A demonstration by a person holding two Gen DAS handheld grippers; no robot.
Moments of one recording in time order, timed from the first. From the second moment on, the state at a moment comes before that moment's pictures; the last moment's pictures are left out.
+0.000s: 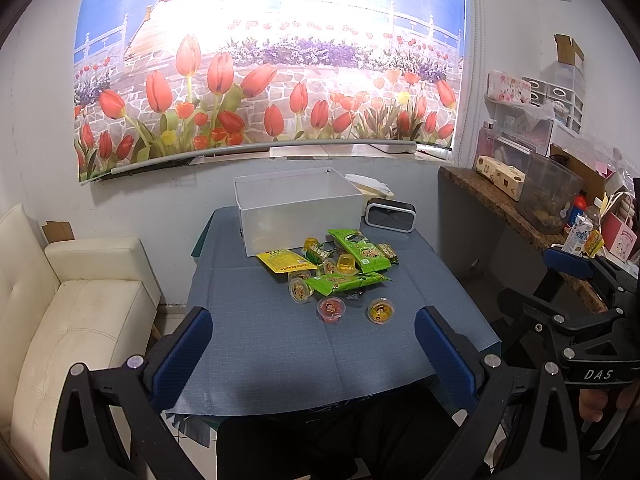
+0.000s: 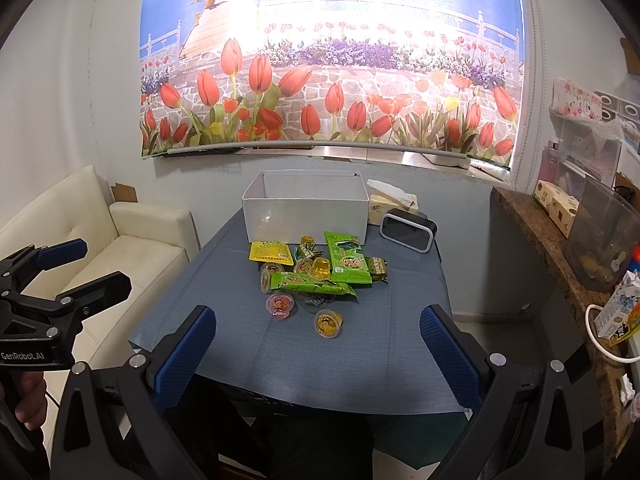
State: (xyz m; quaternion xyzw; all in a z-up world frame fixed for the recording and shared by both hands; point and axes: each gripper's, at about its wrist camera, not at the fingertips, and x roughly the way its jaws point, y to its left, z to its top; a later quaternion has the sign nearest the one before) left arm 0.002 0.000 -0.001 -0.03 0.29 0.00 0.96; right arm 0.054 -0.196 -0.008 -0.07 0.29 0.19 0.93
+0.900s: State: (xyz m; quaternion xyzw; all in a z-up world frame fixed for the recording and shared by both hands) left arm 0.002 -0.005 -0.007 -0.03 0.30 0.00 0.95; right arm 0.055 -0.196 -0.011 -0.06 0.29 0.19 0.93
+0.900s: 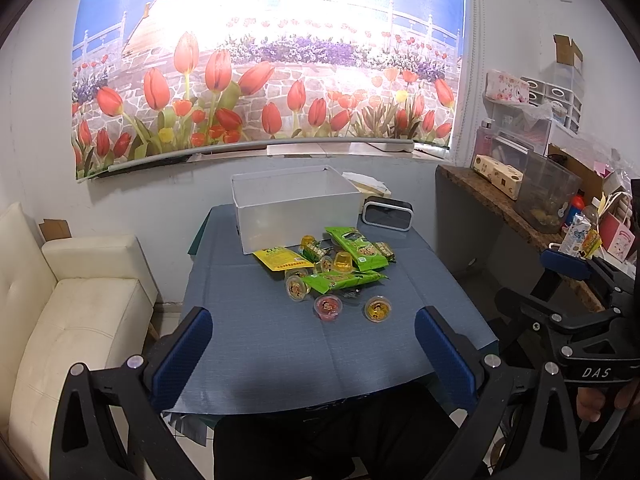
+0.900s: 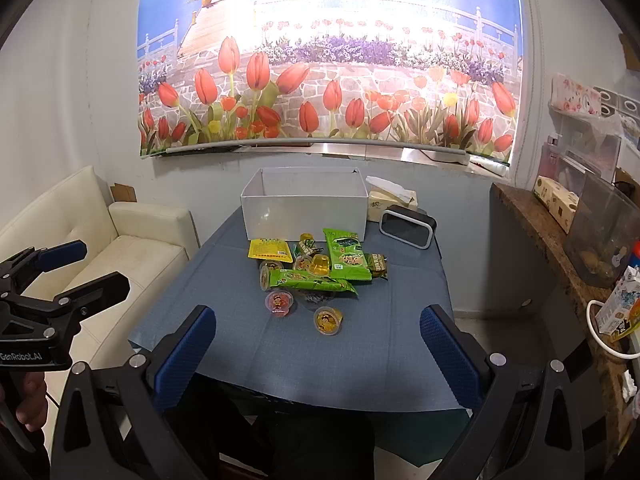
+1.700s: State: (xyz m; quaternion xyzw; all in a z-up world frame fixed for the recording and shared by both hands) left arm 0.026 0.014 -0.031 -0.04 0.30 0.00 0.95; right arm 0.142 -0.199 -0.070 -0.03 0.31 0.23 0.92
